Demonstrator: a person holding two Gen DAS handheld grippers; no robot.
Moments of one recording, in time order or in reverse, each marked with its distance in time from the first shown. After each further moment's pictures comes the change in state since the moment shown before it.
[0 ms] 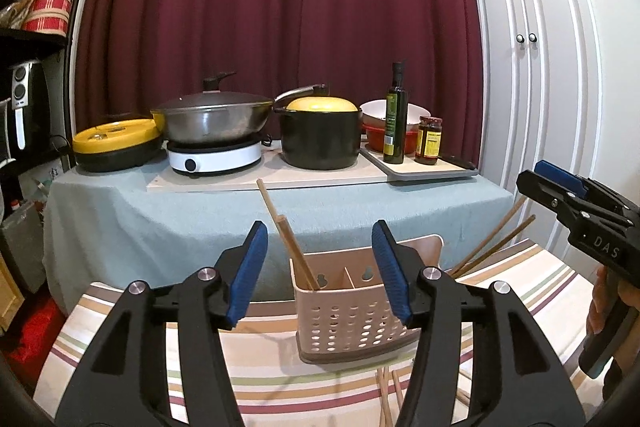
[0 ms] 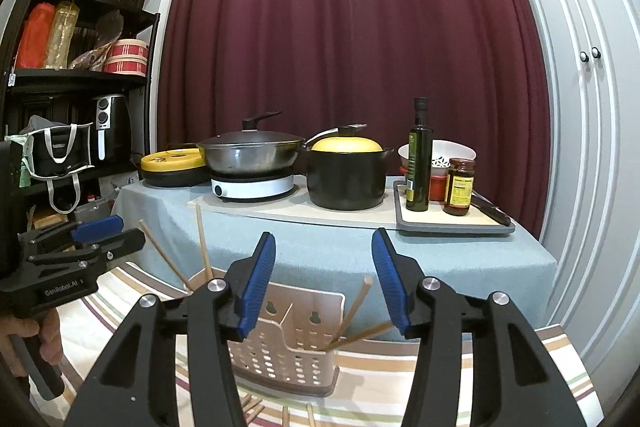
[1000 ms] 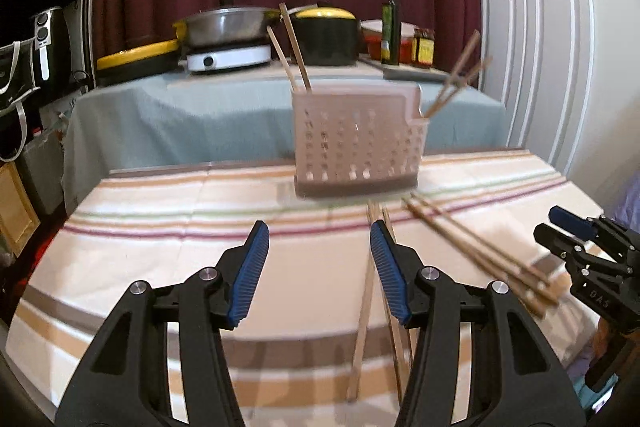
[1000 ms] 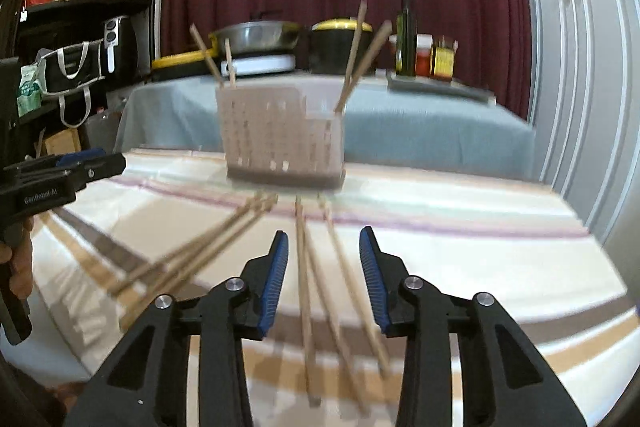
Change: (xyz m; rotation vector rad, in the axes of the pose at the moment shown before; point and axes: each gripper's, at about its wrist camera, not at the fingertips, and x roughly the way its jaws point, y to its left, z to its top) left arm -0.081 -0.021 -0.139 -0.003 0.236 0.034; right arm -0.088 0.015 -0.160 0.016 0.298 -0.020
